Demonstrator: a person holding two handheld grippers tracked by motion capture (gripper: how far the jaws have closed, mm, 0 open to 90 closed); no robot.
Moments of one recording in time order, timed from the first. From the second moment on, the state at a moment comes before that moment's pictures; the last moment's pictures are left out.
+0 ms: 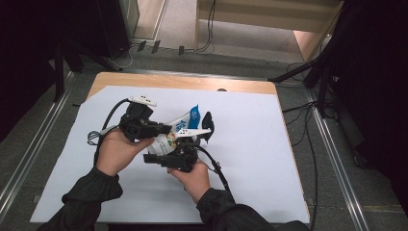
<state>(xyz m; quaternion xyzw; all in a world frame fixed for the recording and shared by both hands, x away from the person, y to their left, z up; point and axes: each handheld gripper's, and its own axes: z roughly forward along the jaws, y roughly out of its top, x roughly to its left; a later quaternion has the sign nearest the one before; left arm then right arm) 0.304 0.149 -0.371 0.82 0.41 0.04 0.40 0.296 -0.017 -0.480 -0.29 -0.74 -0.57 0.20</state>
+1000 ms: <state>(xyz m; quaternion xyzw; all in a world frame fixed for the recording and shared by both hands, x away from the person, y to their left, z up) 0.311 0.154 -0.371 0.81 0.42 0.03 0.41 0.299 -0.012 -0.473 -0.30 -0.74 -0.56 0.20</state>
